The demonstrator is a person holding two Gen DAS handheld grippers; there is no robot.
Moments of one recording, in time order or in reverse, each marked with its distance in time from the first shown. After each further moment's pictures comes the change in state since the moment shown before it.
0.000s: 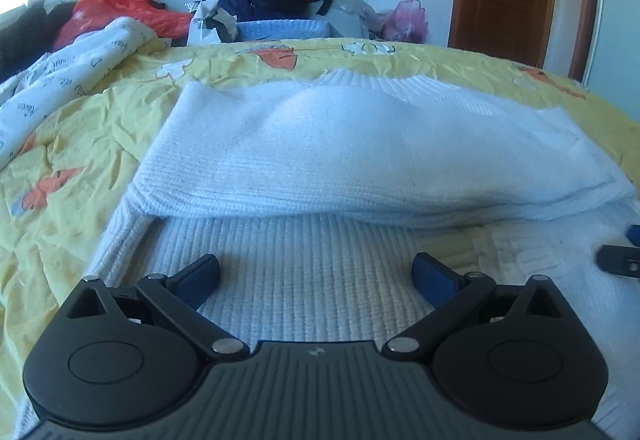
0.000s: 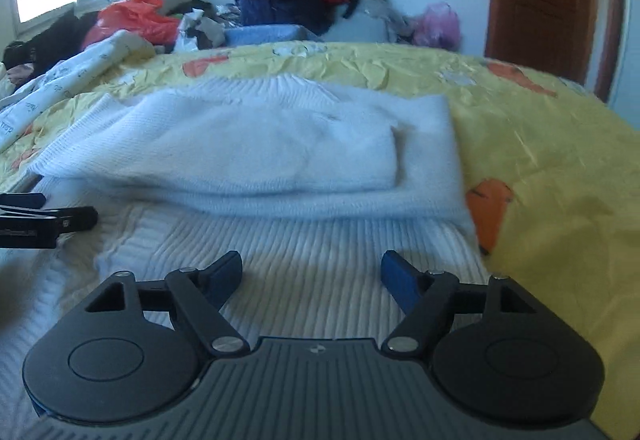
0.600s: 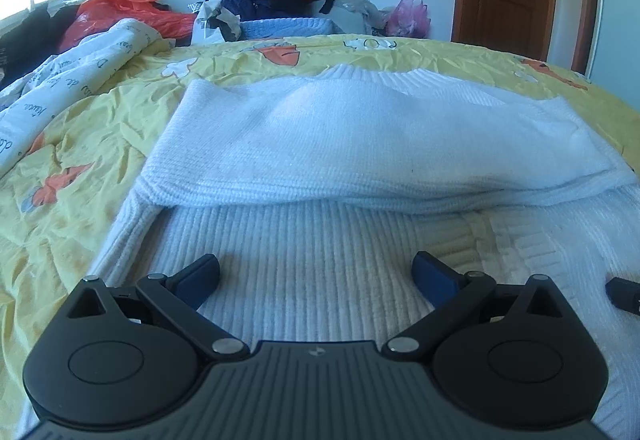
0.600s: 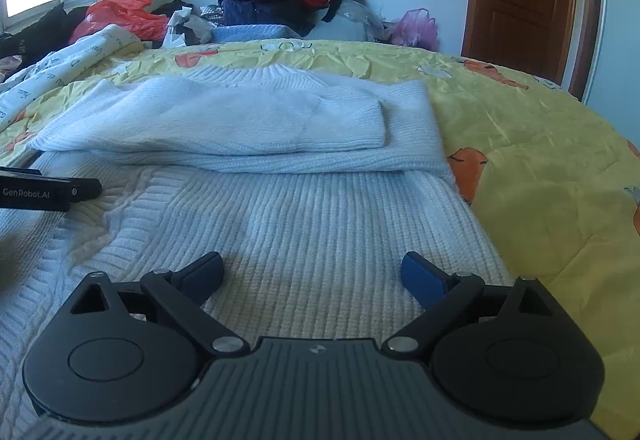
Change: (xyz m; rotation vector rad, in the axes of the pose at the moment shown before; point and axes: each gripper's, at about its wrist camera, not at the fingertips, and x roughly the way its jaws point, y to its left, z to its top) left arm -0.008 -0.002 -0.009 0.004 0.005 0.021; right arm -0.013 0.013 -0.033 -0.038 -0.039 -0.068
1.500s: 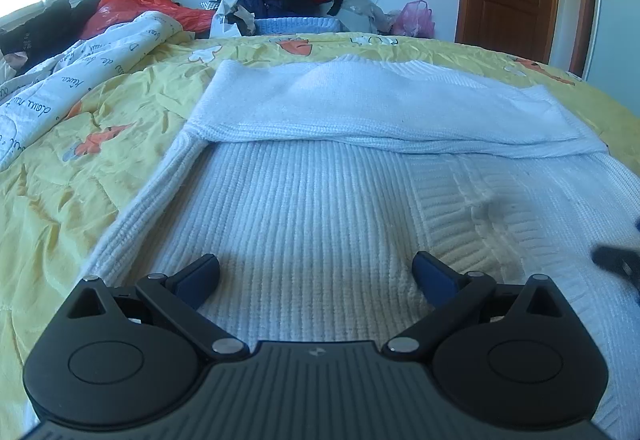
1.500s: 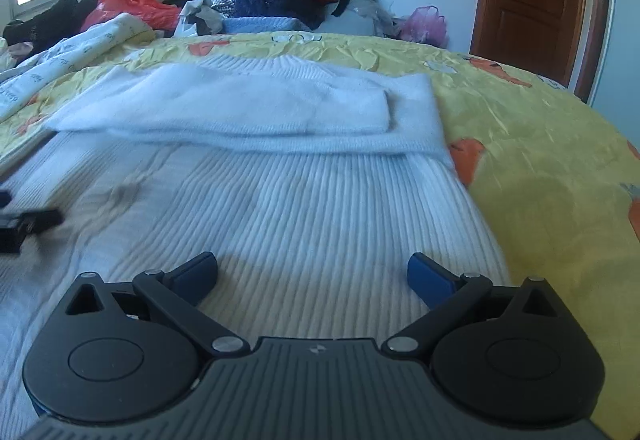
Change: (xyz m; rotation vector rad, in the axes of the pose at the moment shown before) left arm -0.052 0.007 -0.046 -0.025 -0.012 0.007; right arm -0.029 0.001 -0.022 -0.022 0.010 0.020
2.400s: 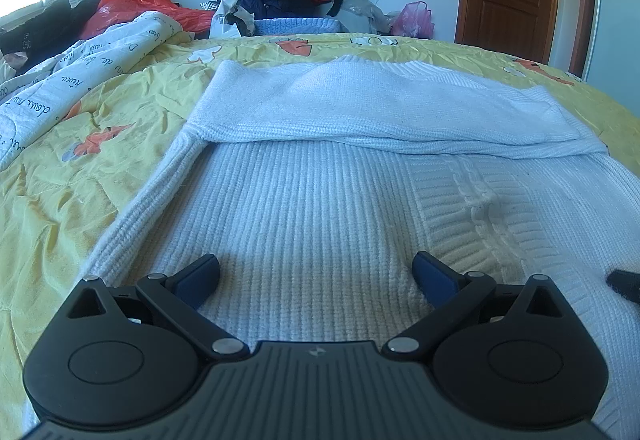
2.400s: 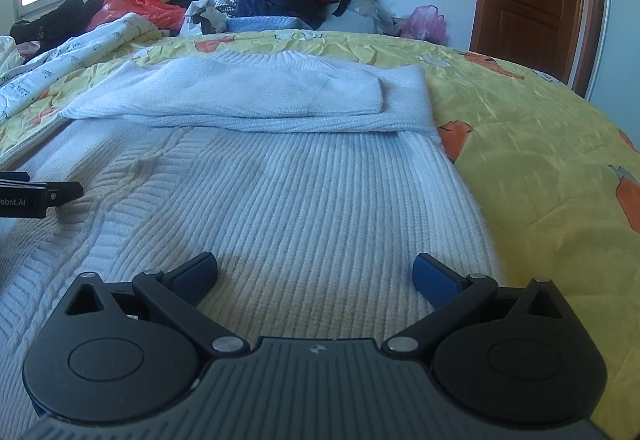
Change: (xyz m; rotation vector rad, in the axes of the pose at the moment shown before) left arm 0.001 0.000 0.000 0.000 0.000 -0.001; right arm -0.013 0.000 -0.011 -0.002 0.009 -0.004
